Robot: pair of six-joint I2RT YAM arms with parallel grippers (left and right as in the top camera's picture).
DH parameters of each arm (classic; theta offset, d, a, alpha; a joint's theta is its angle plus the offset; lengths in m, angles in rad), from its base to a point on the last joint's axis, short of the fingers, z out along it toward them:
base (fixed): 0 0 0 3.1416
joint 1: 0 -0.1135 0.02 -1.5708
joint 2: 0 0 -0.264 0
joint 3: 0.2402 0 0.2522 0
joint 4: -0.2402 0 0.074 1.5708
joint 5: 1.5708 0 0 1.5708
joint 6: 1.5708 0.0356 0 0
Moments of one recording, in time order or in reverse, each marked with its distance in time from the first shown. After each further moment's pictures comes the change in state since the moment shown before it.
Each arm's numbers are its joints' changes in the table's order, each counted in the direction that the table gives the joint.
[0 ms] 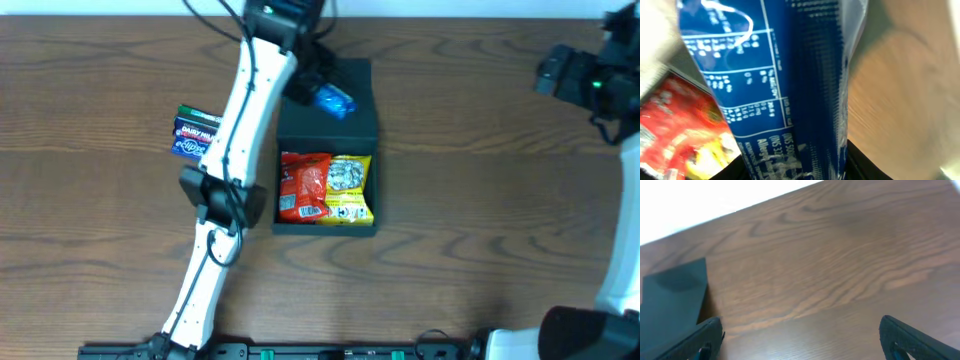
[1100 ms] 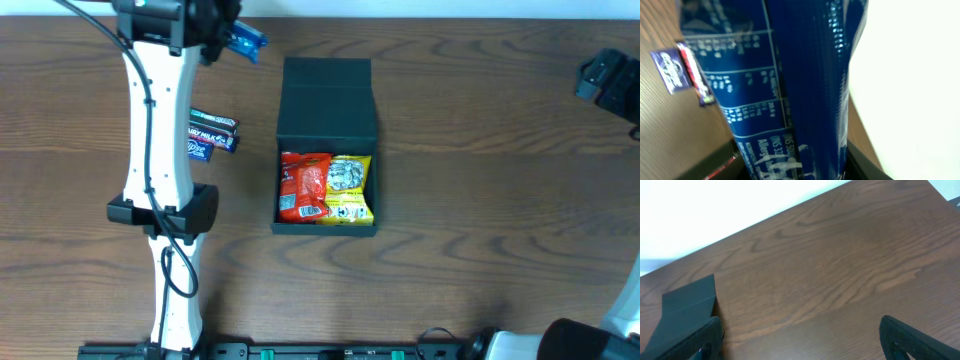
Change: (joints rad) left arm -0.246 0.251 0.038 0.000 -0.307 0.008; right arm 0.134 0.055 0.000 0.002 -0.129 0.001
